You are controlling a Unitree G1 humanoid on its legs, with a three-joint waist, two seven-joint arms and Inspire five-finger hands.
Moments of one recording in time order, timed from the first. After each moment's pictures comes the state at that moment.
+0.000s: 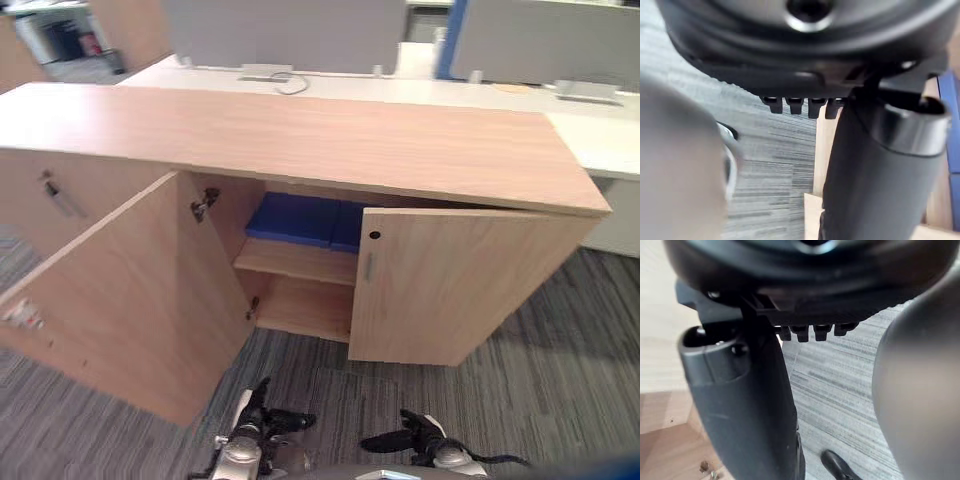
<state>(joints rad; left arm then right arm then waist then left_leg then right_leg) 0.00 0.00 0.04 0.96 0.08 -0.09 0.13 -0.05 -0.04 -0.08 1.19 -0.06 -0.02 -0.03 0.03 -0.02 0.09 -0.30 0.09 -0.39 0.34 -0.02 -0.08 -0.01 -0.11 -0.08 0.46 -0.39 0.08</state>
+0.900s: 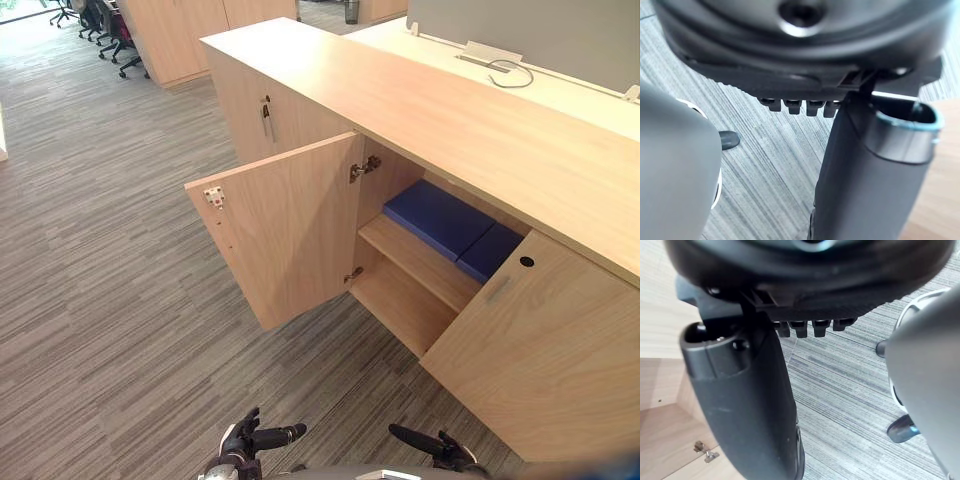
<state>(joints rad) 0.08 0.10 0.04 1.09 -0.23 -0.10 -0.04 0.00 -0.03 -0.37 1.21 0.08 -0.05 -0.01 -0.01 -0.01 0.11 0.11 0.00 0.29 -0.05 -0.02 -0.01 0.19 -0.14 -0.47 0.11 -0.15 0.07</state>
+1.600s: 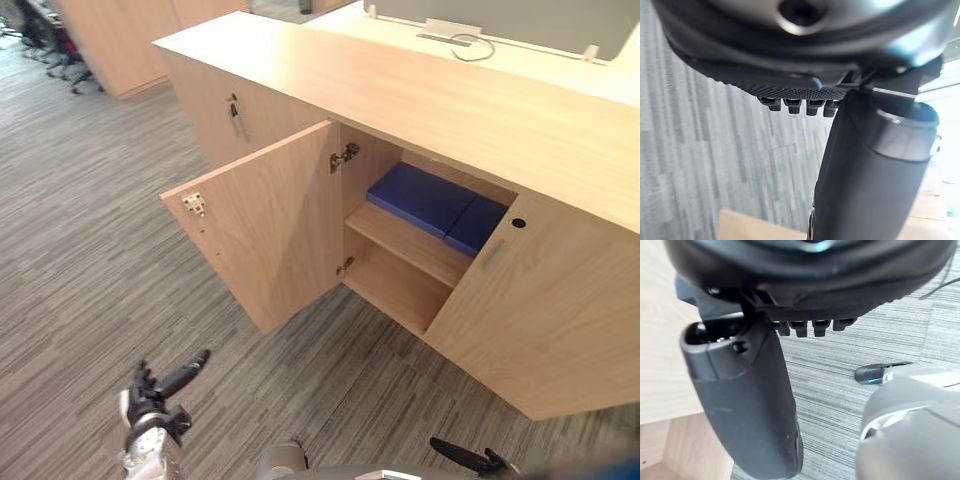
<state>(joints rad) 0.04 0.22 0.58 0.66 -0.23 -0.05 0.11 0.08 -0.14 -0.42 1.17 0.08 -0.02 0.03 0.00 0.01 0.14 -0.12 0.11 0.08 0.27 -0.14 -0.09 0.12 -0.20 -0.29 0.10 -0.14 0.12</state>
